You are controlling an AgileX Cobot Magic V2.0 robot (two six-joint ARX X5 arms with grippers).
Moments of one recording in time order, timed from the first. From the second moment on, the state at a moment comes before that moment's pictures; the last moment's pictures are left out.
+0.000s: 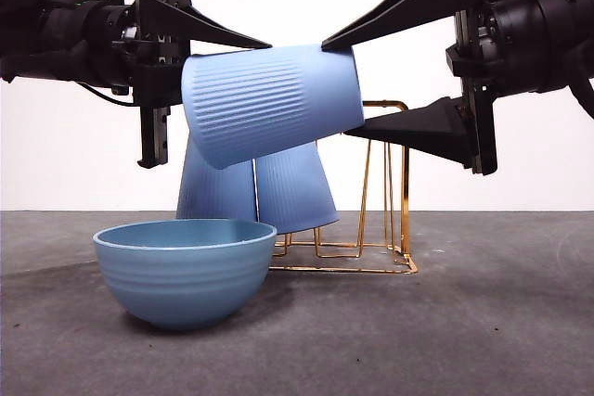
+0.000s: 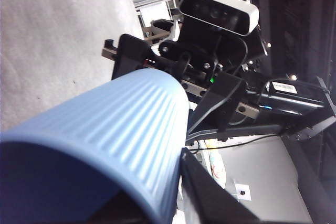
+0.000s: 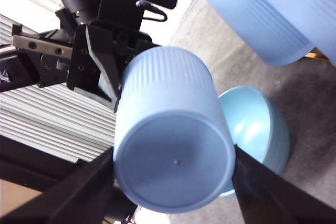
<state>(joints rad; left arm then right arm) -0.35 1.61 0.89 0.14 1.37 -0.68 0.43 1.31 0.45 0.64 -0.88 0.84</state>
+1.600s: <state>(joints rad) -0.81 1.93 1.71 -1.02 0.33 -0.21 0.33 0.30 0.81 -1.03 -0.34 0.24</state>
